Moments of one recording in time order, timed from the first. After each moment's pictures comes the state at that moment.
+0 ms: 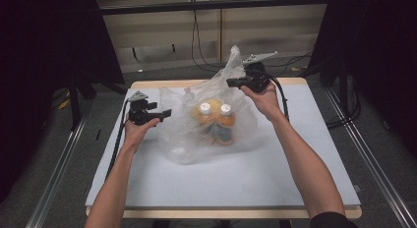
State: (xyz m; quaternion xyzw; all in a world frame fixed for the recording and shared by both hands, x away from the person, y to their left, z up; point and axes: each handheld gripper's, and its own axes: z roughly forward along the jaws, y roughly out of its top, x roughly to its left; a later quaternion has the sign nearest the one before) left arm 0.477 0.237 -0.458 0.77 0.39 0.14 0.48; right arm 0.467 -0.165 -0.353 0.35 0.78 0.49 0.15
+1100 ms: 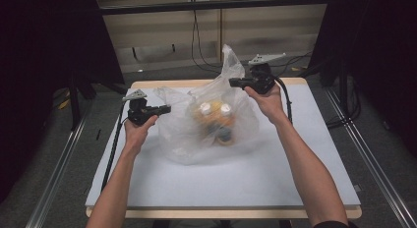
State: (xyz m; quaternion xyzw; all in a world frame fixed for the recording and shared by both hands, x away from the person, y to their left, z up) left arm 0.453 0.233 -0.422 0.76 0.33 0.08 0.55; right arm 0.450 -0.176 -0.344 0.34 0.77 0.52 0.15
